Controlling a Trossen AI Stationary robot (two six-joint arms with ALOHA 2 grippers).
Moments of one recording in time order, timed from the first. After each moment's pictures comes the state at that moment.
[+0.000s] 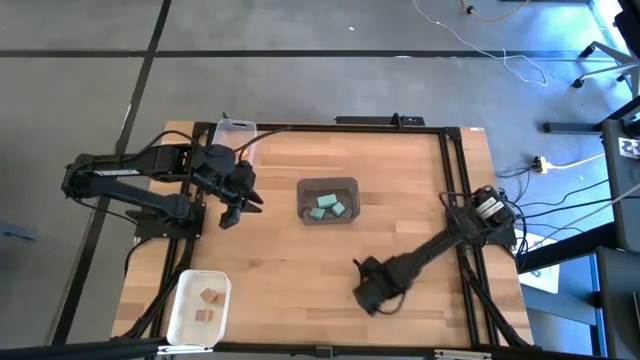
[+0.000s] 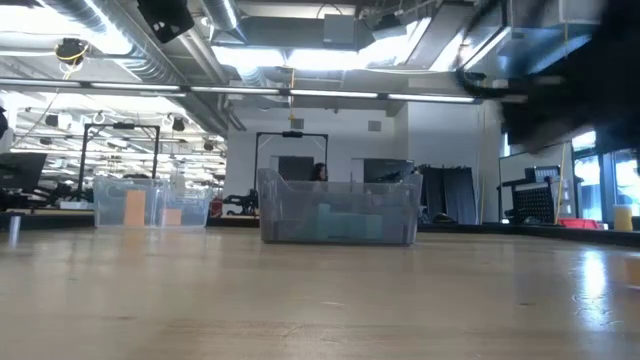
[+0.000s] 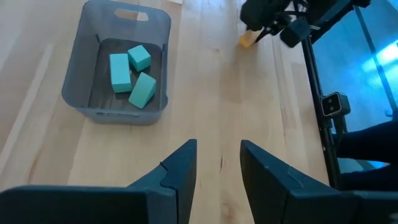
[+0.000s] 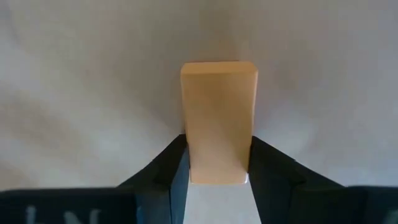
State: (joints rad) left arm 0.05 0.96 1.07 -0.80 0.19 -0.18; right arm 0.58 1.95 1.26 -0.84 -0.09 1.37
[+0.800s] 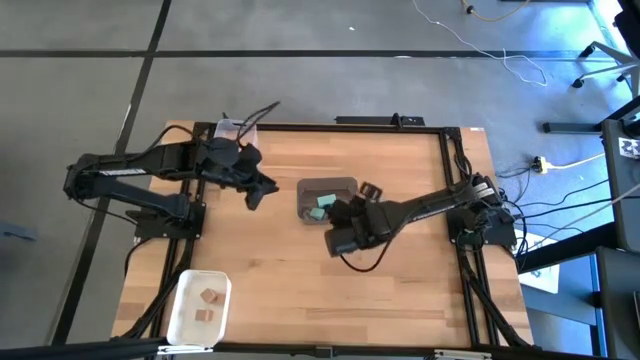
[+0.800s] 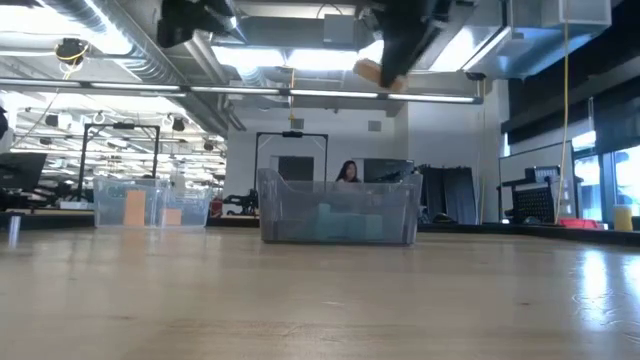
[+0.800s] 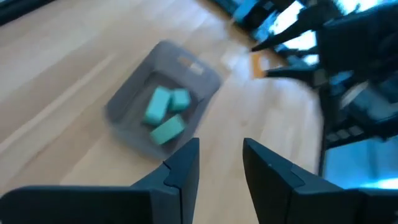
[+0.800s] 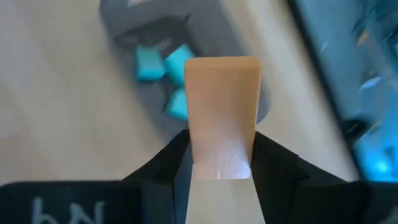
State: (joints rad) left arm 0.09 1.00 1.07 -0.62 -0.01 -0.60; right arm 0.30 1.95 1.84 -1.37 0.64 0.70
